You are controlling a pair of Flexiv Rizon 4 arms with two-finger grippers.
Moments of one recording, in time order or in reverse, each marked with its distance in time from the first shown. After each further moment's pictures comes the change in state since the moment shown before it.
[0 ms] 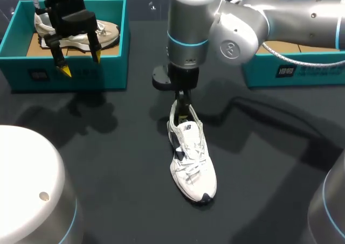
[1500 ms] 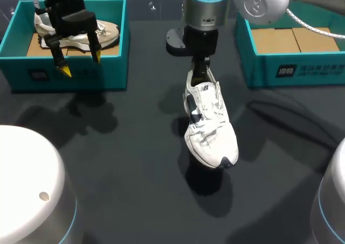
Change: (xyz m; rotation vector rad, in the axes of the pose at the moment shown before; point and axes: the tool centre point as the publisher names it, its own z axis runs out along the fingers) left arm 0.000 0.000 0.000 0.000 0.000 0.000; right arm -0.003 -0.037 -0.122 0.045 -0.067 0.075
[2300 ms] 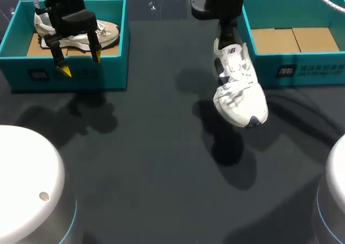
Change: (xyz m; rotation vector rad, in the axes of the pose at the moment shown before) left arm 0.000 0.000 0.000 0.000 0.000 0.000; right arm -0.085 -0.090 -0.064 0.123 -0.073 0.005
